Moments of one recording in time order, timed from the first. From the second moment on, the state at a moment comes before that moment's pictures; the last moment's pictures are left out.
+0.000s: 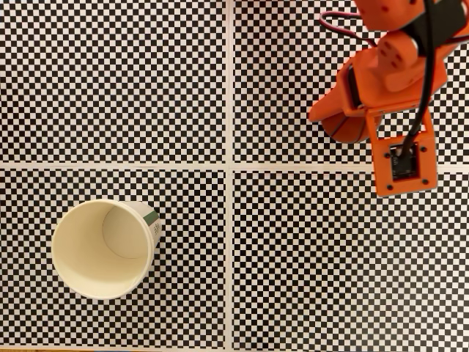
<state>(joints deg) -38.4 94.0 119.1 53.2 -61.6</state>
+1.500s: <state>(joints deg) -15.0 131.5 113.8 76.1 -71.2</state>
